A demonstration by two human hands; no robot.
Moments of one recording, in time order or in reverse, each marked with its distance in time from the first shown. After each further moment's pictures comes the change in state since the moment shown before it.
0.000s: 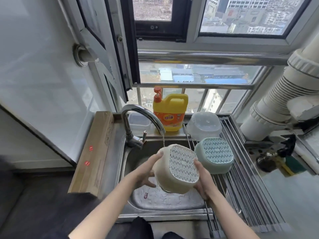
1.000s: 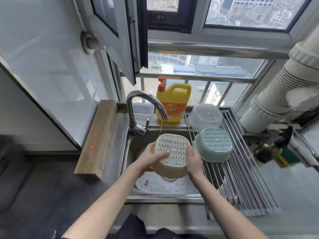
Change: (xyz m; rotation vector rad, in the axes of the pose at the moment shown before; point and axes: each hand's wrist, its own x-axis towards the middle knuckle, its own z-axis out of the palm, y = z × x) left_hand -0.012 -0.018 -0.001 0.136 0.188 0.138; right_hand -0.015 0.014 0.045 -0.683 0.194 -0.282
